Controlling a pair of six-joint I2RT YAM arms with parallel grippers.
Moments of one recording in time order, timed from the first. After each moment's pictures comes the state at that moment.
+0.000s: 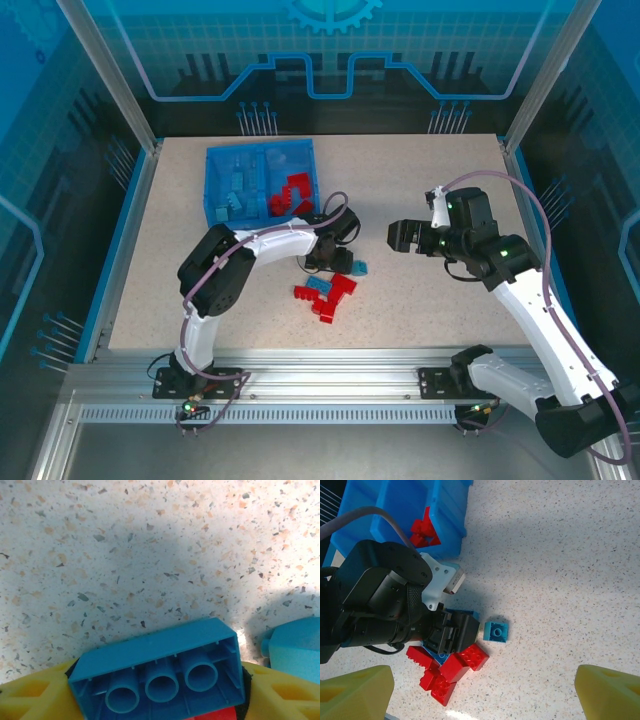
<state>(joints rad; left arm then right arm) -0.74 2.03 1.42 -0.71 -0.03 -0.62 0.35 0.99 1.09 -0.86 -0.18 0.42</state>
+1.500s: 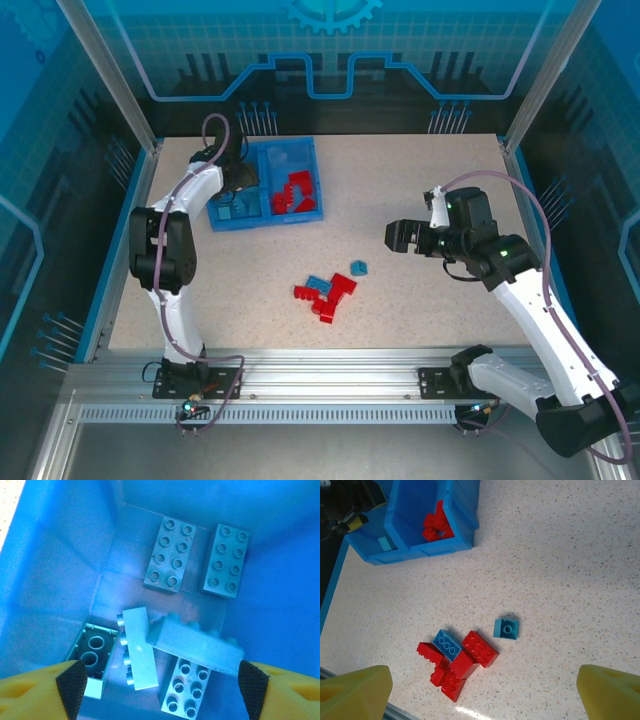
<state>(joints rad) -0.08 2.00 1.64 -0.68 -0.17 -0.54 0.36 0.99 1.10 -0.86 -0.21 0.44</state>
